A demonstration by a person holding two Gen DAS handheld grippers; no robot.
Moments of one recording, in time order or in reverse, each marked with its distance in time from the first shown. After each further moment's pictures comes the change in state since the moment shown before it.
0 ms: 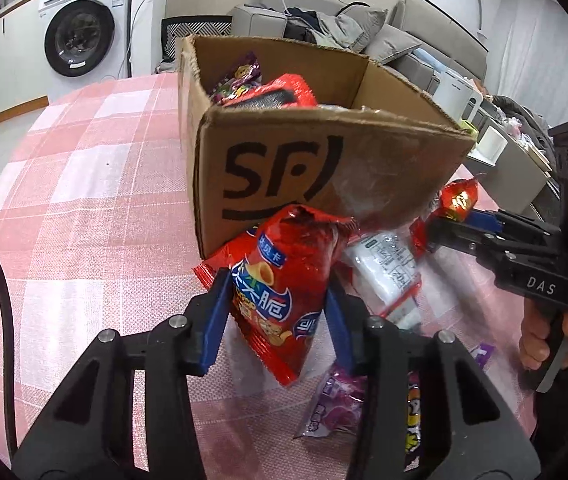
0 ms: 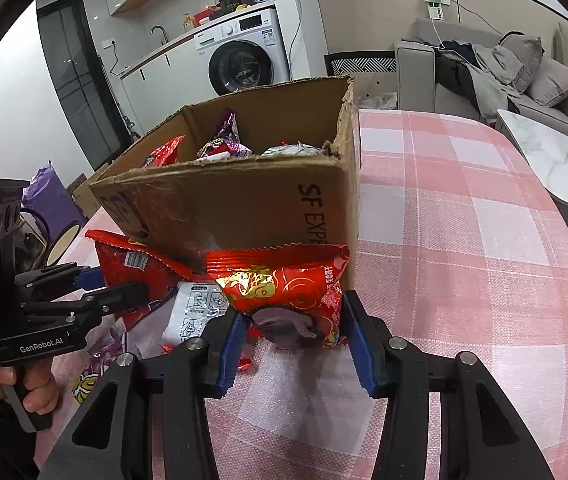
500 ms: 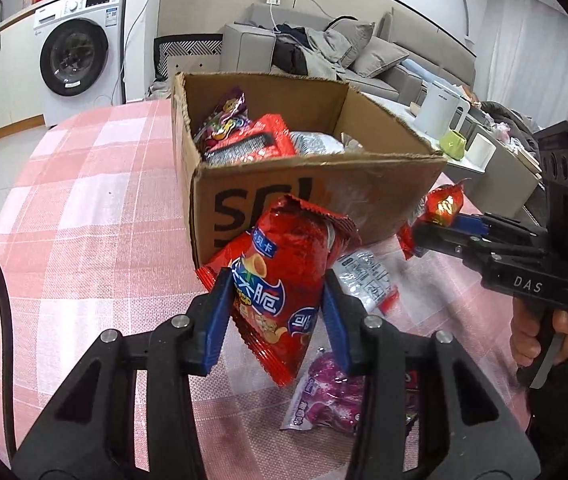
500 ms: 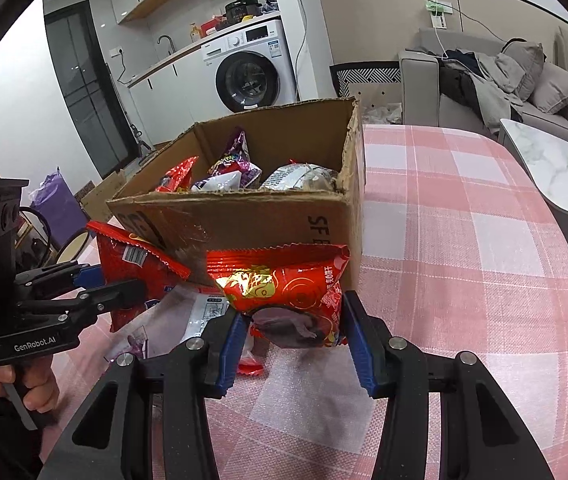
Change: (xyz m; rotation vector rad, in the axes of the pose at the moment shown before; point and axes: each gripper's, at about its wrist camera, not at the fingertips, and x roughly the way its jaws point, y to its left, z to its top) left arm -0.036 -0.007 0.002 0.030 -0.064 -0.018; right arm -0.018 0.001 0.004 -0.003 -0.043 0.025
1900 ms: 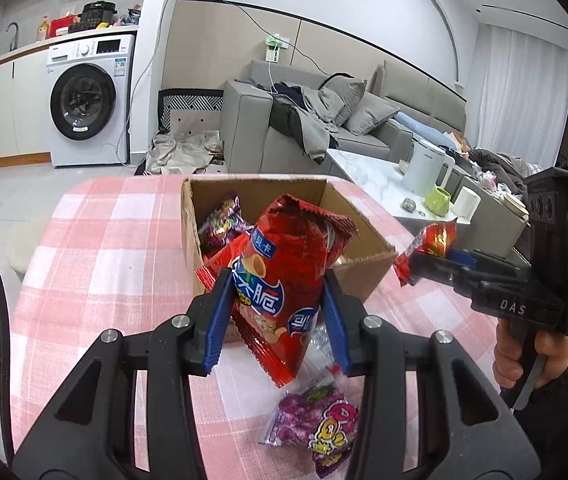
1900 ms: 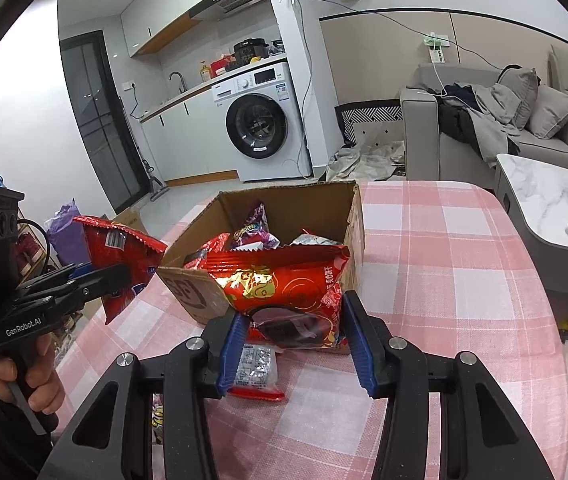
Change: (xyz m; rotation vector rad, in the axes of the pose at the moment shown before) left arm -0.133 -0.010 0.023 -0.013 -0.208 -0.009; right arm -0.070 0.011 0.029 0.000 -0.143 0.032
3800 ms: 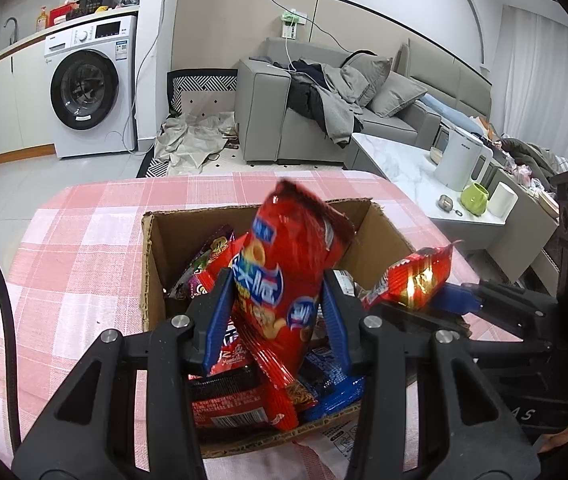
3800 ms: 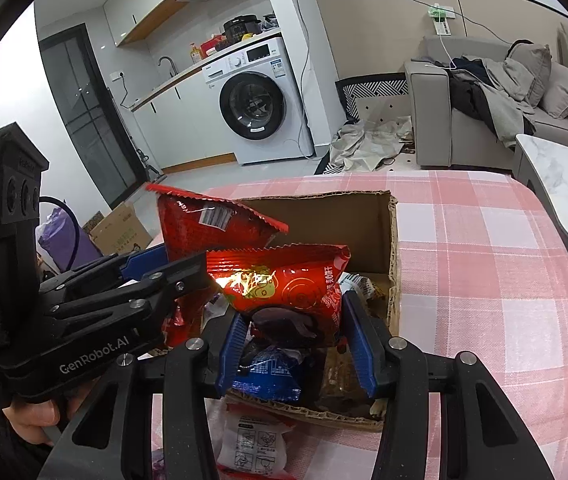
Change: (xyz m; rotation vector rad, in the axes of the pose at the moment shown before) left arm 0.173 -0.009 0.077 -0.004 0.102 0.079; right arm 0.096 0.001 0.054 0.043 0.098 0.016
